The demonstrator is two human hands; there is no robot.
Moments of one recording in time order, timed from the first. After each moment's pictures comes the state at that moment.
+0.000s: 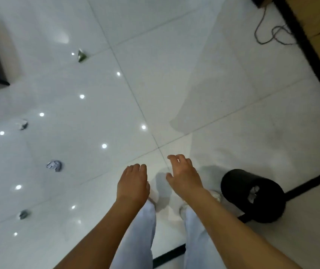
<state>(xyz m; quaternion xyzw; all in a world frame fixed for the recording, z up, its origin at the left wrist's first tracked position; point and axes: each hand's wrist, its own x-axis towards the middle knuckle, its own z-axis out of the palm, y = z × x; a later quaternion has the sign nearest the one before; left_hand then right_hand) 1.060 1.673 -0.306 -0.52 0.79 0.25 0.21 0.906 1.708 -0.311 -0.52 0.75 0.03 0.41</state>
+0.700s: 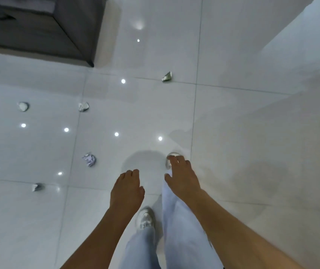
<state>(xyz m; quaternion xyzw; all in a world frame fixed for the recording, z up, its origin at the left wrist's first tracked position) 1.274 1.462 -0.303 -0.74 0.58 0.33 0.11 1.113 1.398 -0.306 -0.68 0.60 0.15 0.39</state>
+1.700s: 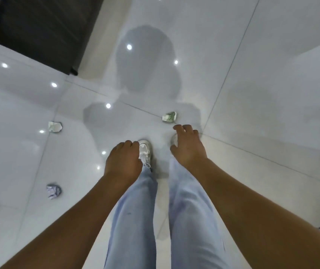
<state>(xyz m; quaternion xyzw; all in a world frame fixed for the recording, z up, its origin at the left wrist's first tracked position) 1.340 0.972 -0.438 -0.76 0.52 0.38 0.13 1.186 0.865 -0.450 -0.73 0.53 0.25 0.35</state>
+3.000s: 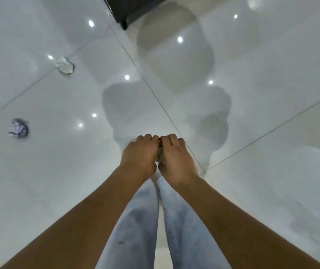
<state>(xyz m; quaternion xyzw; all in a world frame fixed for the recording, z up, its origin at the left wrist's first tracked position) 1.334 0.949 -0.537 -0.83 0.32 0.45 0.03 1.256 0.868 -0.549 -0.86 0.22 0.32 0.33</state>
